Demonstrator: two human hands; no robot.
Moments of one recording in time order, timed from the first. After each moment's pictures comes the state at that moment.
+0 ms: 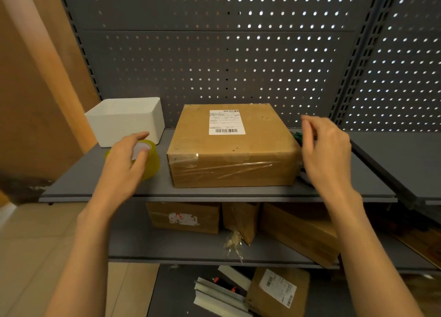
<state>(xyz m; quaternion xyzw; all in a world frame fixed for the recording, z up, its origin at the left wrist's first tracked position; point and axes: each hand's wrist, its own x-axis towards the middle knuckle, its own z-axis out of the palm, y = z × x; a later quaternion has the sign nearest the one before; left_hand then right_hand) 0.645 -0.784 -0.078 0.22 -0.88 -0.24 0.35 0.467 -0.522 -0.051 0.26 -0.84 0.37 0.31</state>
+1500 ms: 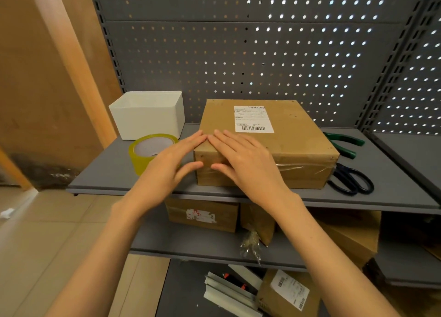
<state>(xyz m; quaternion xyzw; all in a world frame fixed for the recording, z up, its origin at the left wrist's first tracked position) 0.635 -0.789 -0.091 0.05 -0.94 -0.24 0.22 0.520 -0.636 -0.082 0.57 -0.78 0.12 0.24</state>
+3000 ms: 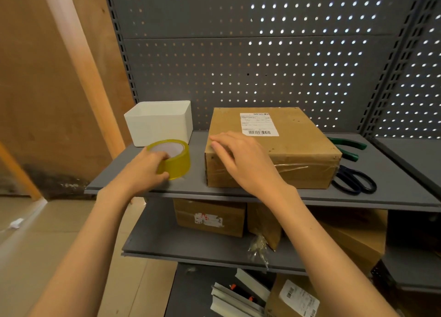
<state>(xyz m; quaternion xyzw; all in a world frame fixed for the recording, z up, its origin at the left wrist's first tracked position) 0.661 -0.843 -0.084 0.23 -0.96 -0.11 0.10 0.545 -0.644 -0.057 0.55 -0.77 0.31 0.13</state>
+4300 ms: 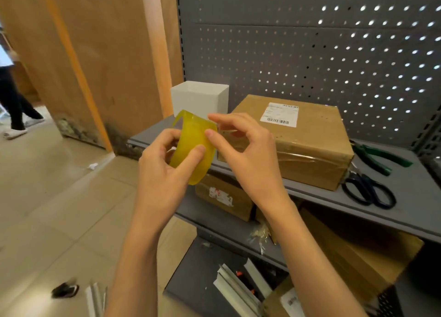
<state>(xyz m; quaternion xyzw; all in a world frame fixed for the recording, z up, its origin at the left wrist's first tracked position) 0.708 -0.638 -0.065 0.24 -0.71 -0.39 0.54 0.583 -0.584 -0.048 0.58 -0.54 0.61 -0.03</state>
